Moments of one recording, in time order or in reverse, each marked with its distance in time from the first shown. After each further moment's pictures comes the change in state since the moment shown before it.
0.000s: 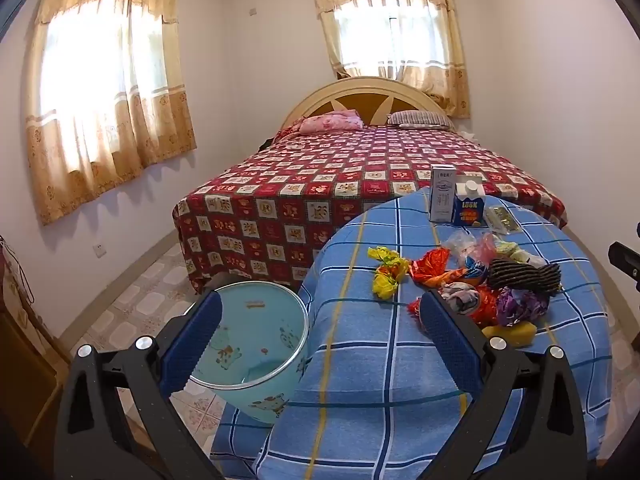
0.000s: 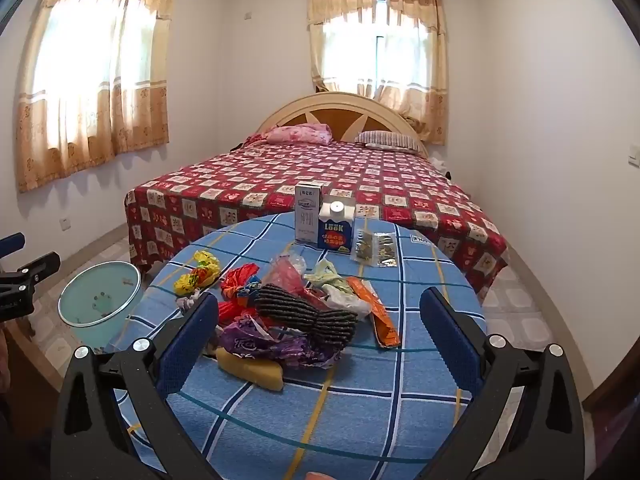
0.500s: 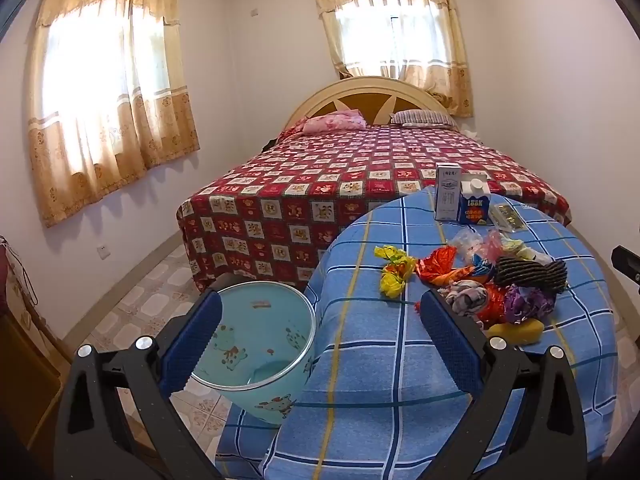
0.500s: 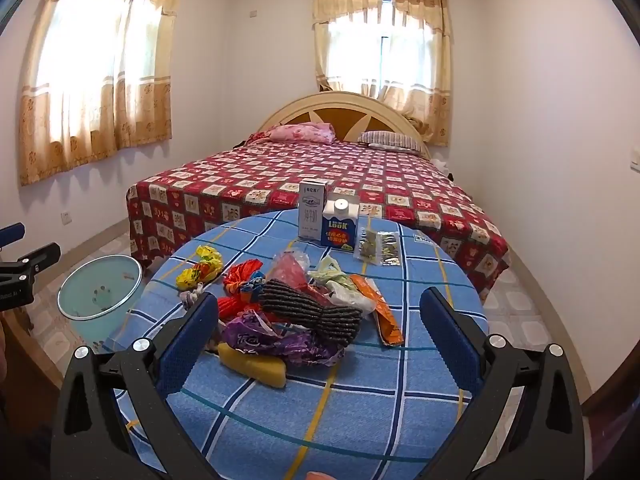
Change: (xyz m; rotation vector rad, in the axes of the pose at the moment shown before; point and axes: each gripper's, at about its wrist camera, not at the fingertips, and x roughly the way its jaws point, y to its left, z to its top) left arm 0.003 0.007 -0.002 0.000 0.004 0.012; right arm 0.001 0.005 -0.002 -0.023 0.001 -0.007
